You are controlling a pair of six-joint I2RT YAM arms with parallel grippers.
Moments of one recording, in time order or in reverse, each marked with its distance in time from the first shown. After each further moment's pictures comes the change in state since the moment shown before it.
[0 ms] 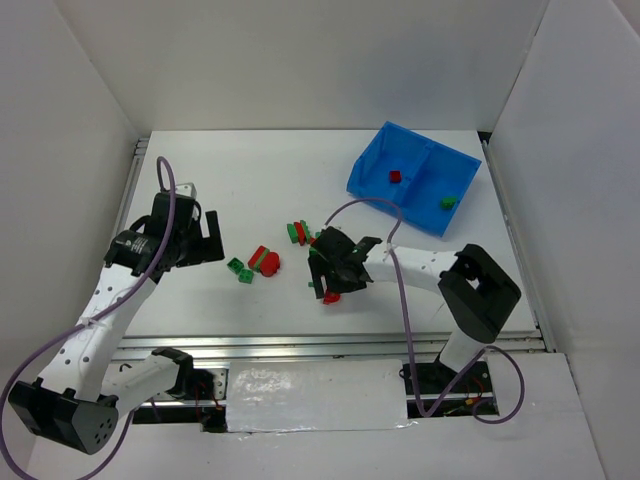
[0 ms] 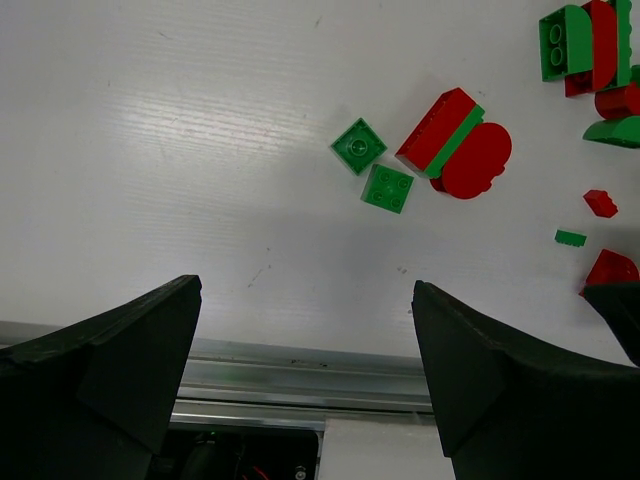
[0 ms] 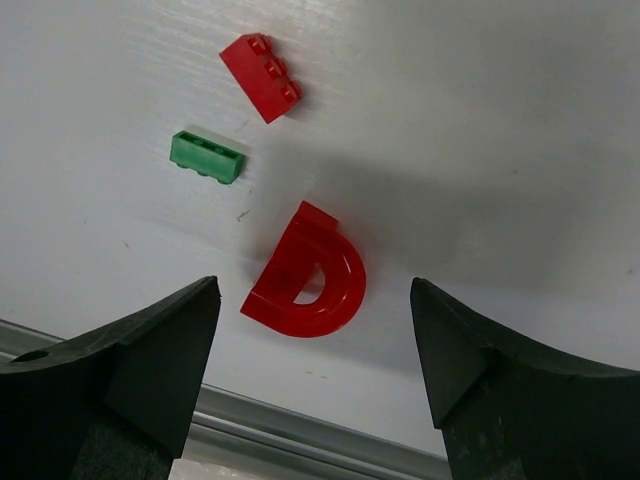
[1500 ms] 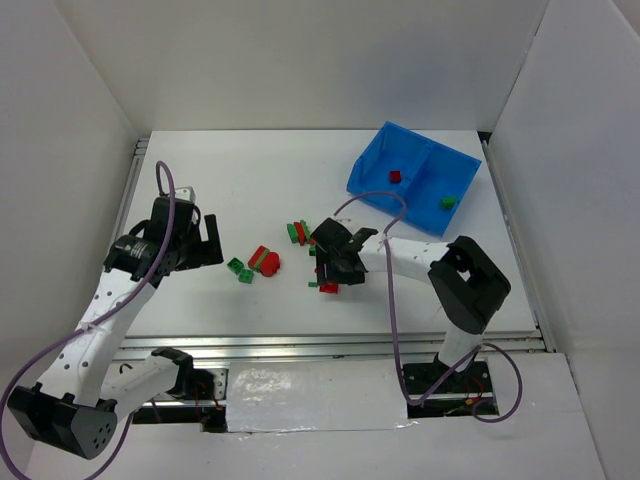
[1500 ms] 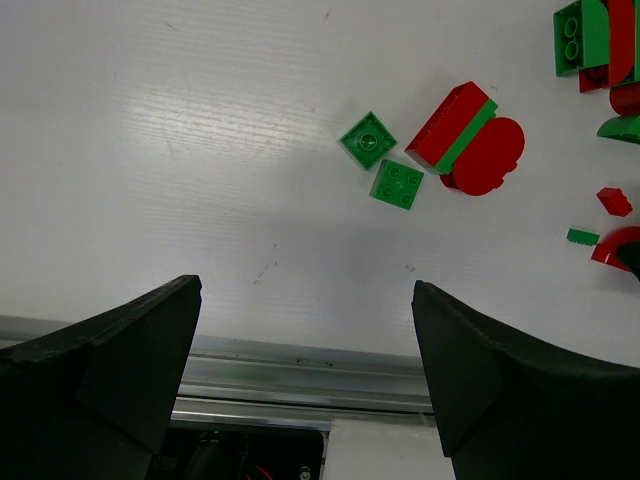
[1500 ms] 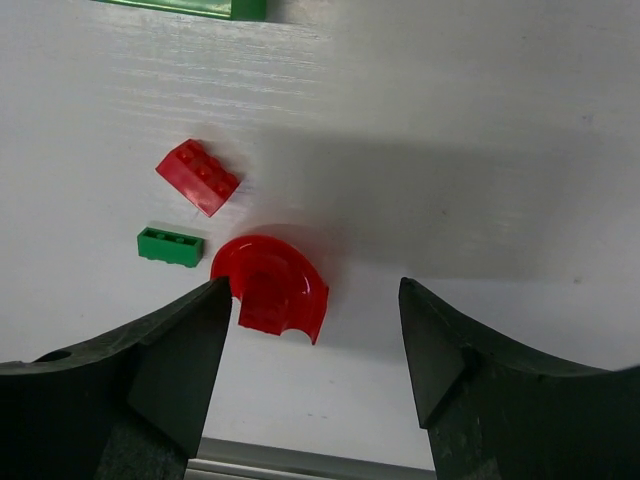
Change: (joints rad) left arm 0.000 -0.026 -0.032 0.006 -0.012 0.000; right arm -0.039 0.070 0.076 -0.048 0.094 0.122
